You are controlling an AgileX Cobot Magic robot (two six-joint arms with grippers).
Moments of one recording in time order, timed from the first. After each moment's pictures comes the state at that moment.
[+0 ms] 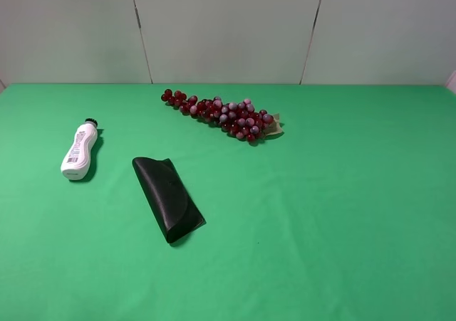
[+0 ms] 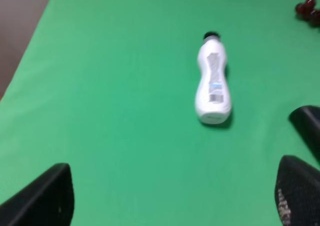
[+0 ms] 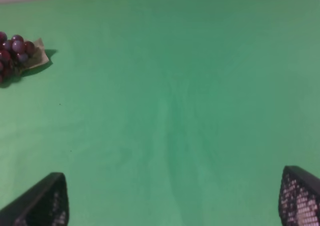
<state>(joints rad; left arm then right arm) -0.13 0.22 -0.57 0.24 0.93 -0.32 0.01 0.04 -0.49 -0.02 1.01 0.07</state>
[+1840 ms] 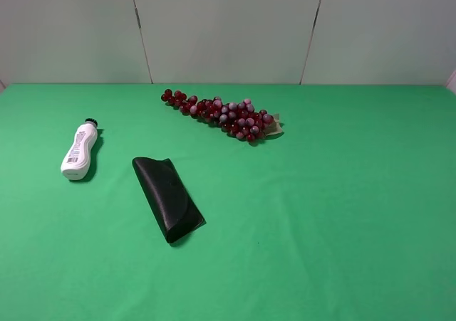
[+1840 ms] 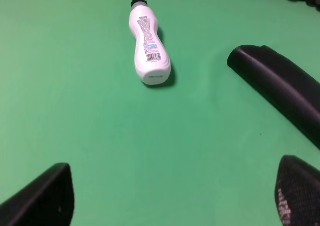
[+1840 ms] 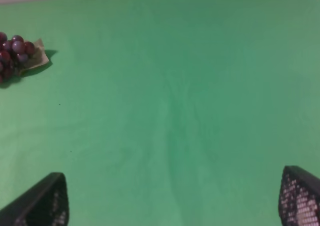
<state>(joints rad) -0.13 -0.01 -0.50 0.03 1.06 -0.05 0.01 0.04 -0.49 -0.02 1.01 0.07</state>
